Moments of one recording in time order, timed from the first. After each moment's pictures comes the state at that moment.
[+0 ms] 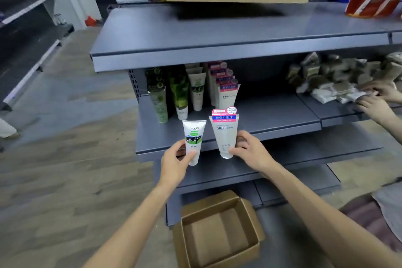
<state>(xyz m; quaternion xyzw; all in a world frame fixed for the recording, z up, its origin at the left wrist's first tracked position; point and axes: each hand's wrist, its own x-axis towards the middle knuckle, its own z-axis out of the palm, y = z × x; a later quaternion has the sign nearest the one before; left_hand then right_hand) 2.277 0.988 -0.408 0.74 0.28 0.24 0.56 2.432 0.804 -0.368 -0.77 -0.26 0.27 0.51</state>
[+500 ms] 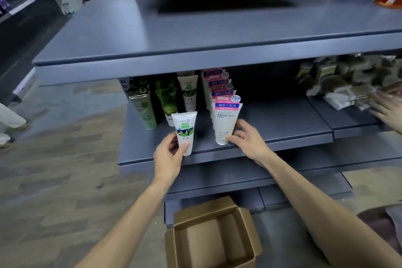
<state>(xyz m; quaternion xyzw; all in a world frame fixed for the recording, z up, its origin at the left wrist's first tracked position) 2.350 0.997 -0.406 0.72 0.32 0.30 0.54 2.529 0.834 -0.380 -0.75 -0.27 0.29 0.53</state>
